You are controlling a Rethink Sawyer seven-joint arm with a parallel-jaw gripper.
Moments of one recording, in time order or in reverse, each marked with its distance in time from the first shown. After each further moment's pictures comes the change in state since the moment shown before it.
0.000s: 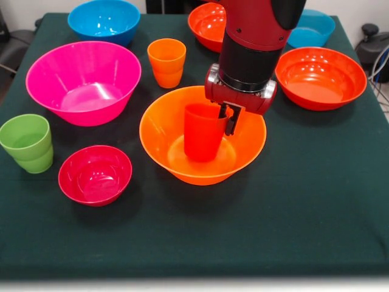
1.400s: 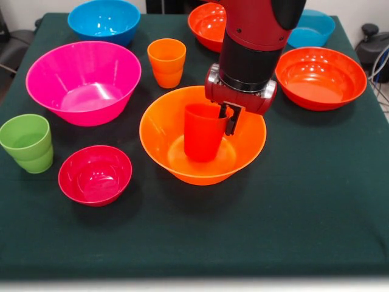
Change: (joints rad) arm 0.000 0.000 0.000 0.000 0.000 0.000 0.000
